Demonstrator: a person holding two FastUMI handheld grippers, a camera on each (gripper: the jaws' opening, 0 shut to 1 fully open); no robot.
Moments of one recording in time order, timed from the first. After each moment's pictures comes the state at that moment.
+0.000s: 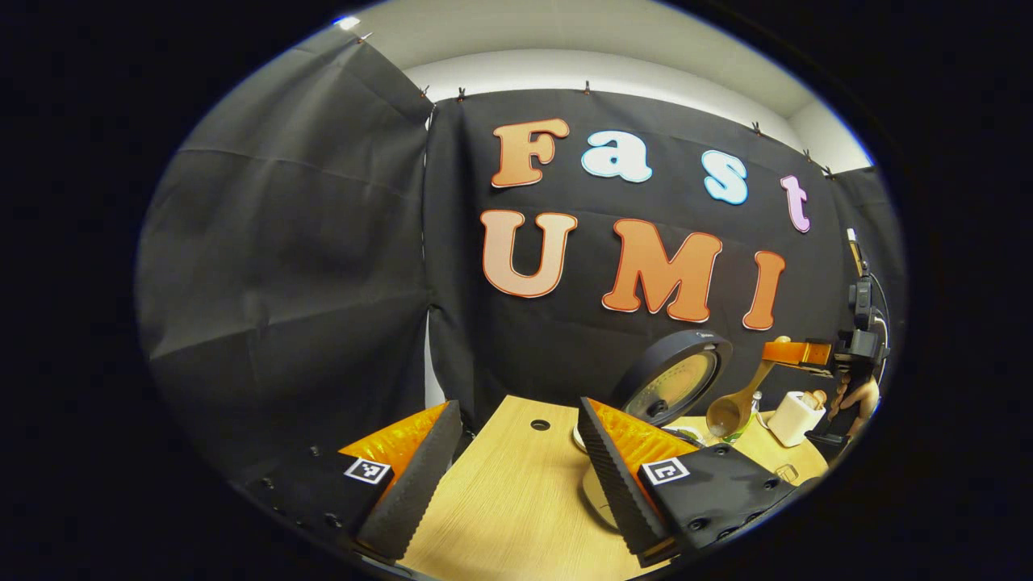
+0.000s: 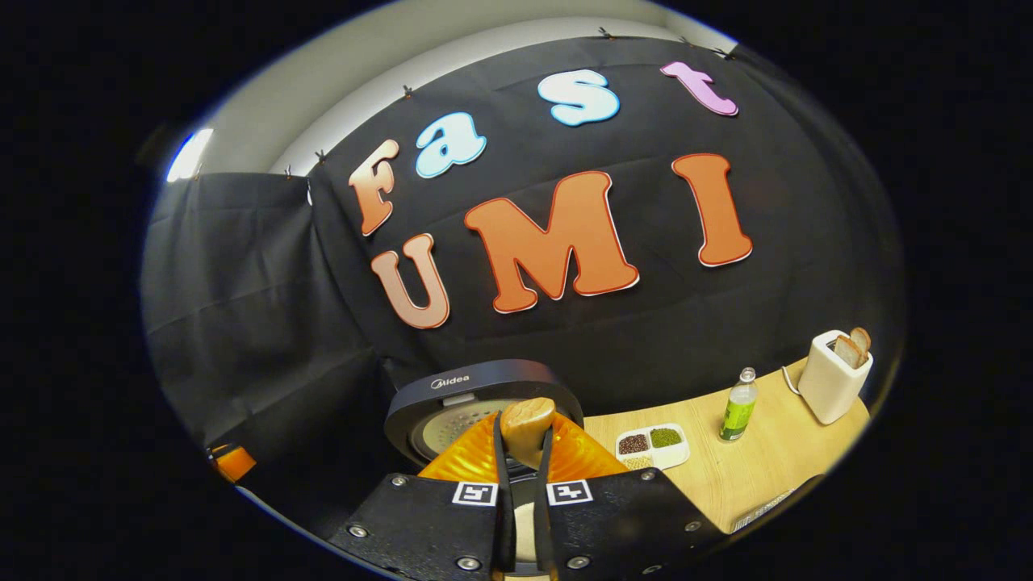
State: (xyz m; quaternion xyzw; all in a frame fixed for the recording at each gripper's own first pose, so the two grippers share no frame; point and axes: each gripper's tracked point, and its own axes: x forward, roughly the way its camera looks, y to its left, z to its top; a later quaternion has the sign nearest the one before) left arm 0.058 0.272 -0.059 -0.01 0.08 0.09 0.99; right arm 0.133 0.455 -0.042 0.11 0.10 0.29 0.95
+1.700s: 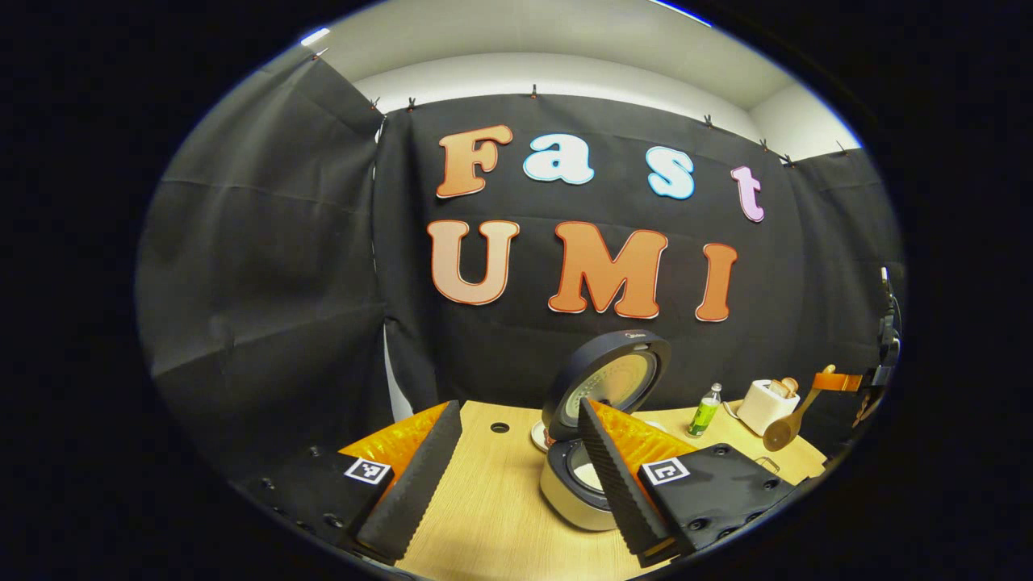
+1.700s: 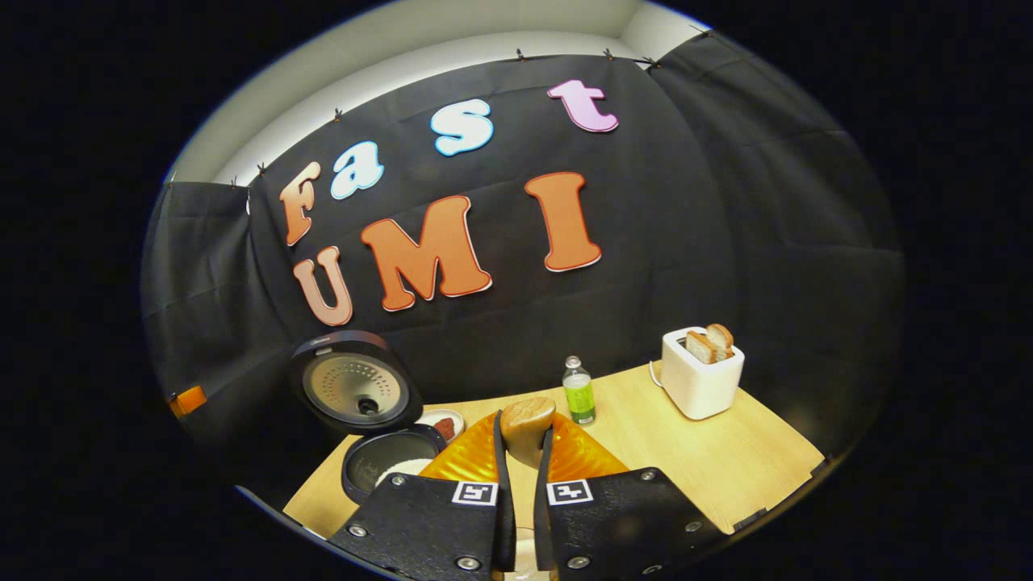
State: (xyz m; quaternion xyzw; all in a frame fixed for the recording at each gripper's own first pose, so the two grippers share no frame) left arm 0.050 0.185 -0.036 0.02 0.08 0.02 1.00; right arm 0.094 0.185 -0.092 0.11 0.12 0.13 0.98
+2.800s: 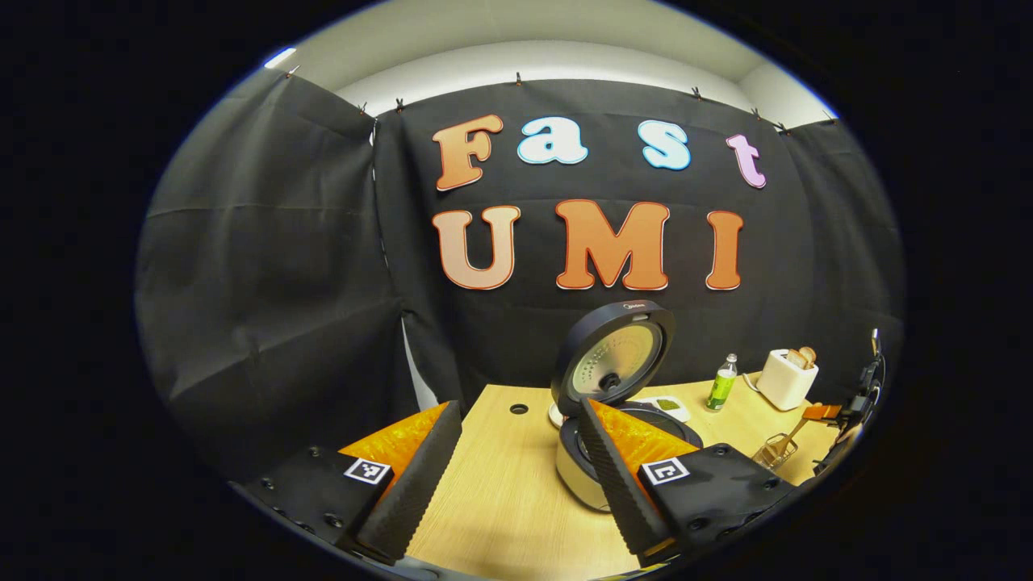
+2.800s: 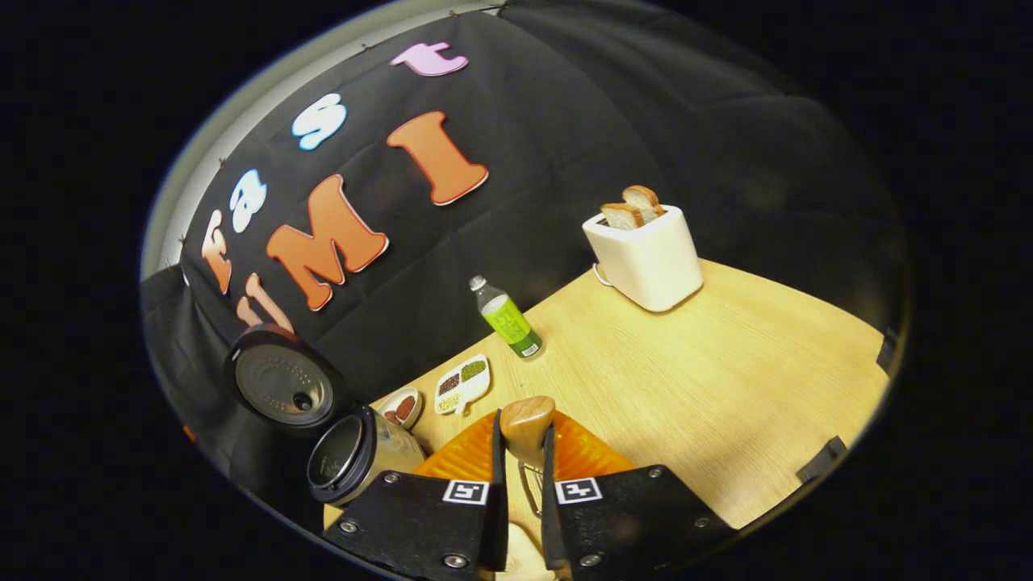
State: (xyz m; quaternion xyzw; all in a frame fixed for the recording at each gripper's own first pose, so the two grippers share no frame) left arm 0.025 0.172 -0.048 0.06 0.11 0.06 0.99; right arm 0.131 0.117 -0.261 0.29 0.23 0.07 0.93
